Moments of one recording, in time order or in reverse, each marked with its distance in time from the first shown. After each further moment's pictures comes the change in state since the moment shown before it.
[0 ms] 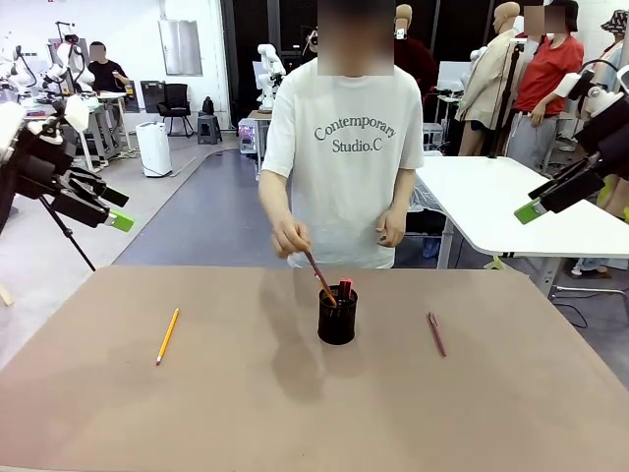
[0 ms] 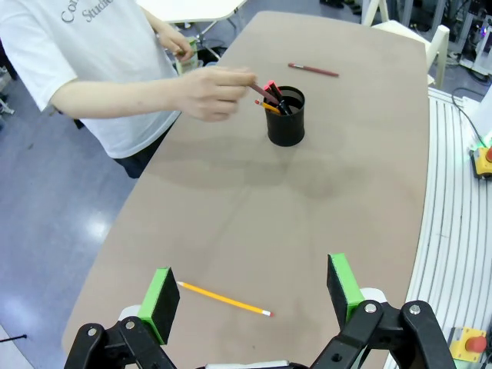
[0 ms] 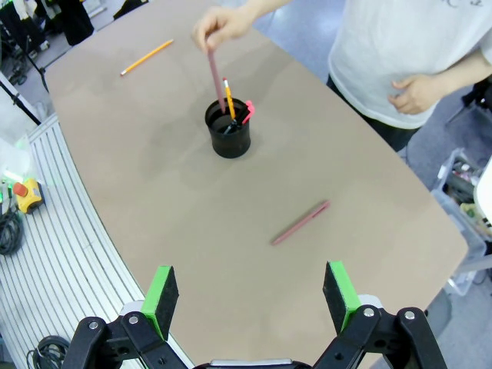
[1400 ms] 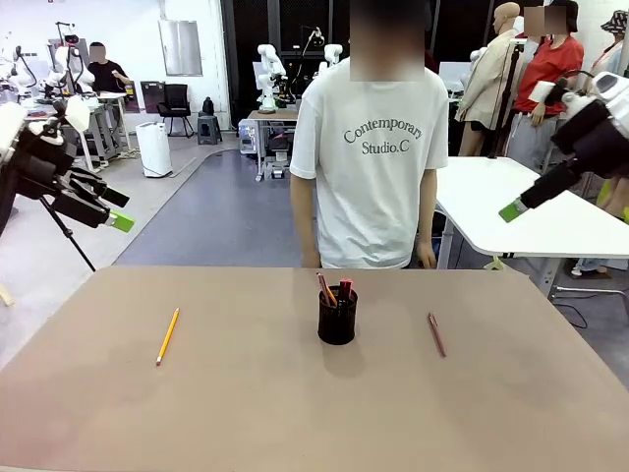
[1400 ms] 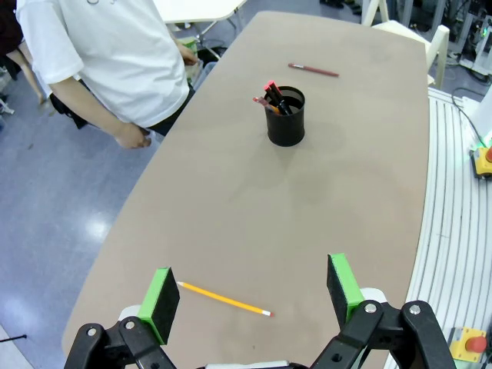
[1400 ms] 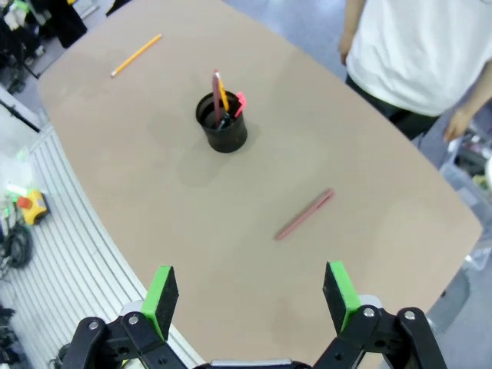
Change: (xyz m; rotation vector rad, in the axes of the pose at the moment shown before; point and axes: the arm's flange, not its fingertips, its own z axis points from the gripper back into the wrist) left arm 0.000 0.000 0.000 0.000 0.000 0.000; right arm 0.020 -0.021 -0.025 0.014 0.073 -0.106
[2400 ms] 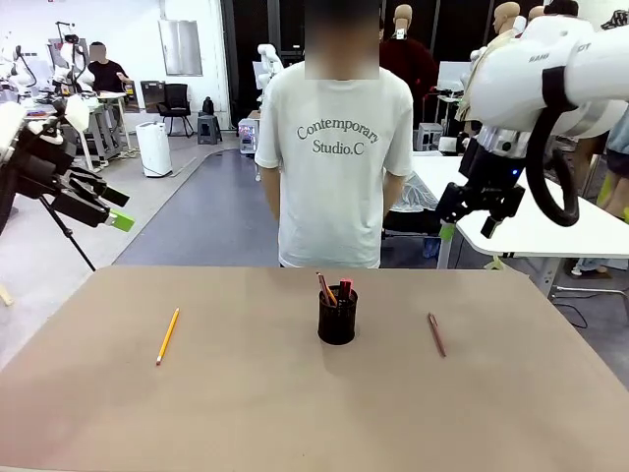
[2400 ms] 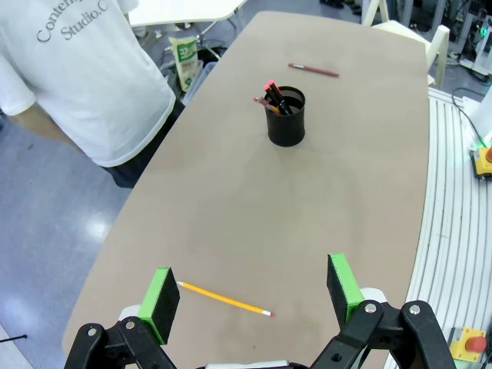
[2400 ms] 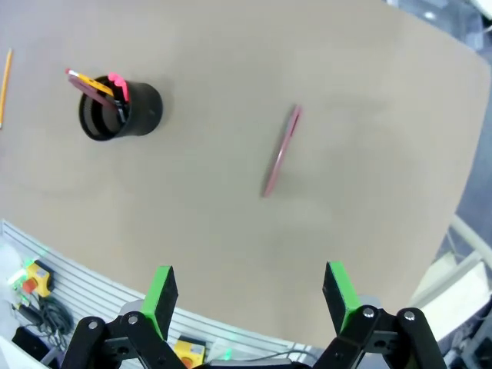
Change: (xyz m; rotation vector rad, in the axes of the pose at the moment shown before) left arm 0.000 0.000 0.000 0.000 0.000 0.000; right arm 0.074 -0.024 -0.129 -0.208 0.434 -0.515
